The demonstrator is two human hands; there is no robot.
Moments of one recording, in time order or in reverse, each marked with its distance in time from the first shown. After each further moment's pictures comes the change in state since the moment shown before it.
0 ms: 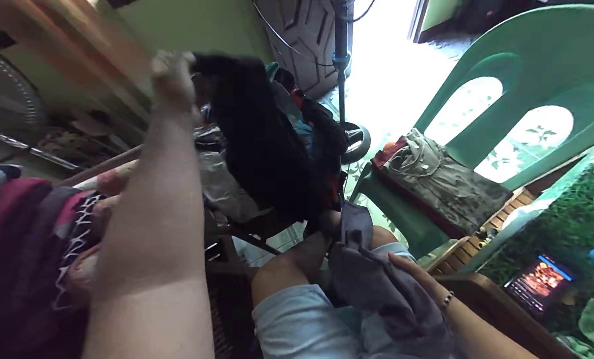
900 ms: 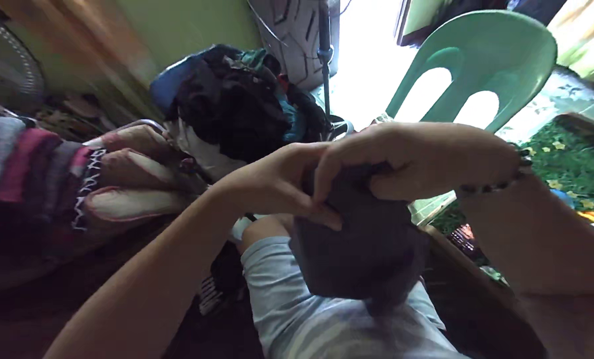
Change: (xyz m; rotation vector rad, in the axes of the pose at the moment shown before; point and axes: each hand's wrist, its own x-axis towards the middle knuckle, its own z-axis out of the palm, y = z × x) left_hand -0.312 0.117 0.033 -0.145 -1.332 0.427; right_hand -0.076 -0.163 0.233 -1.506 -0.887 -0.584
